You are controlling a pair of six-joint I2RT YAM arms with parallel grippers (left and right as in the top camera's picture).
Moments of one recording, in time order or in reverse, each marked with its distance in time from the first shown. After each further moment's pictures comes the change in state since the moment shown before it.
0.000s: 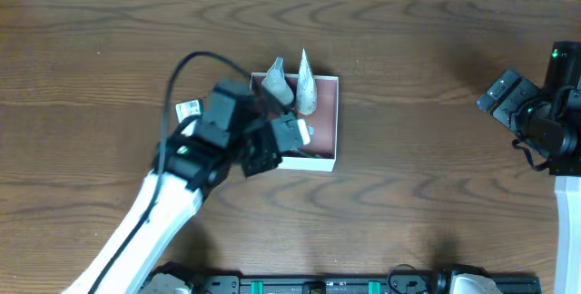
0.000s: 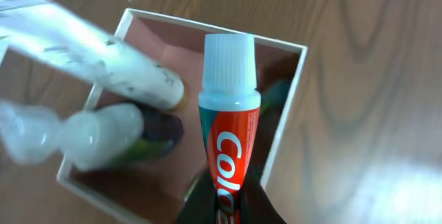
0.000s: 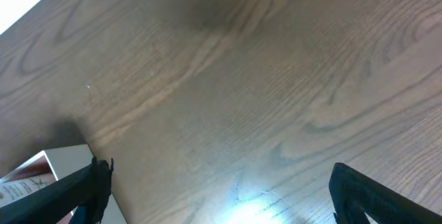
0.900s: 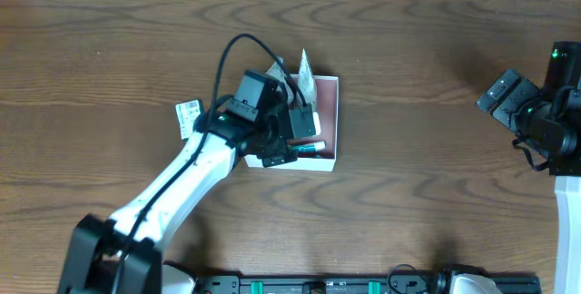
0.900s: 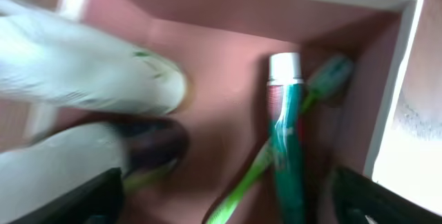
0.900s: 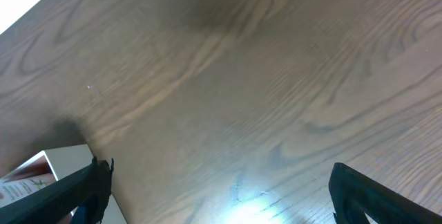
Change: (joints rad) left arm -0.002 0.236 0.000 0.166 -0.072 0.047; right arm 0.000 0.000 0.000 0.000 0.000 0.000
